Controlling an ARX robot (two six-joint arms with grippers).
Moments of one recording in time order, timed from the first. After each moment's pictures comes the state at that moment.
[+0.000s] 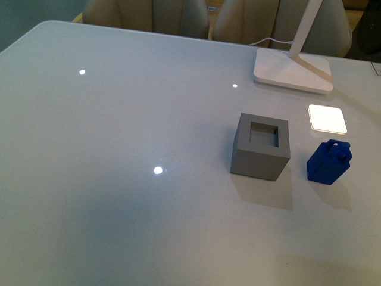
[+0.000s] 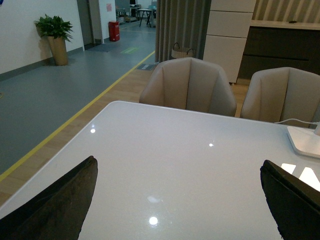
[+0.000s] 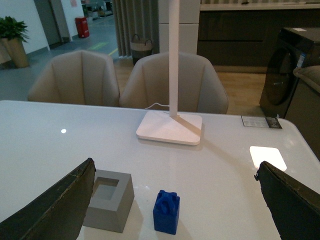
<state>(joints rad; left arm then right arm) 0.00 0.00 0.01 0.00 0.00 -0.01 0.00 0.01 0.02 0.00 0.00 0.00</state>
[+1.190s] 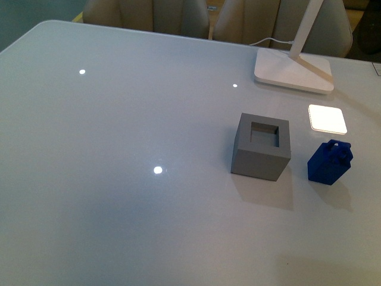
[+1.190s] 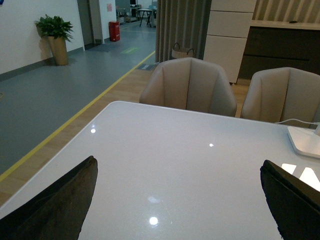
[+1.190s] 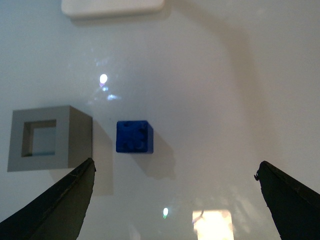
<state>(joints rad) 0.00 0.00 0.01 0.00 0.00 -0.01 -0.10 1.38 0.69 -0.06 0.05 0.13</state>
